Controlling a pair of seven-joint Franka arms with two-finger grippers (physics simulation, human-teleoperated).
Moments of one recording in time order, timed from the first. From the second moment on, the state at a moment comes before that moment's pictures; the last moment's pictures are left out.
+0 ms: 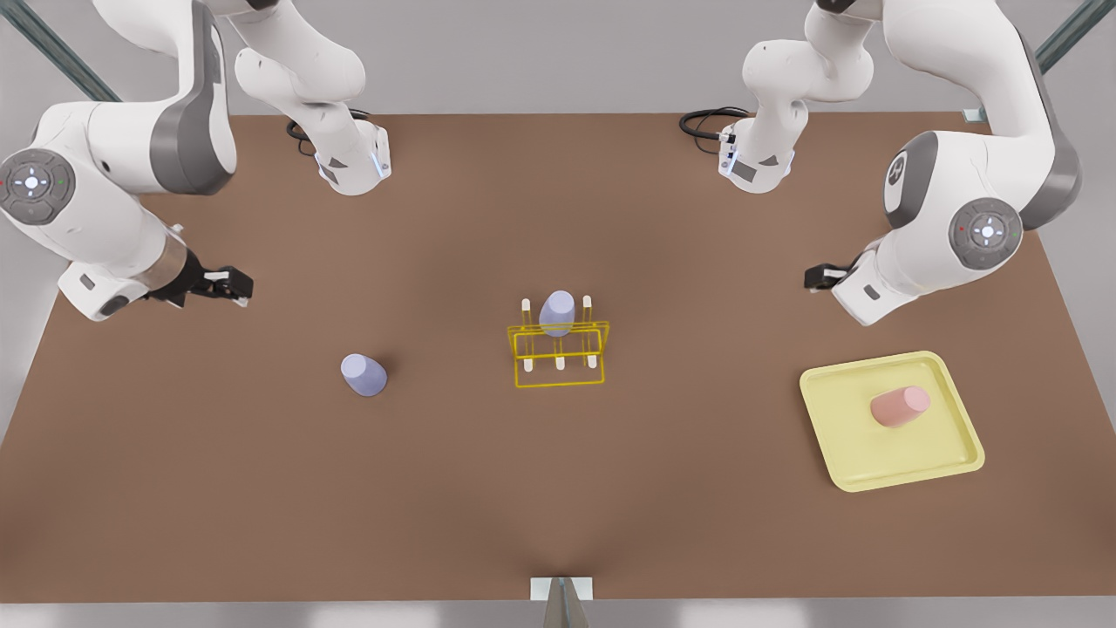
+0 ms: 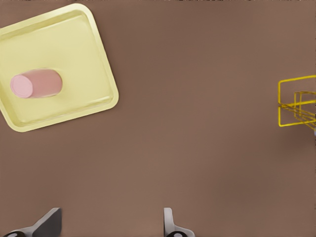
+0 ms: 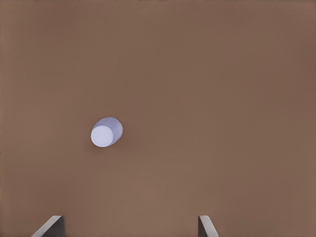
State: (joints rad) left arm -0.13 0.16 -0.02 -1.51 0.03 1.40 -0.04; right arm -0.02 0.12 0.10 -1.47 -0.09 1.50 0.03
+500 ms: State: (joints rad) left arm 0.19 0.60 0.05 -1.53 0.06 1.98 0.23; right arm 0.05 0.47 0.11 -1.70 -0.07 2.06 0.04
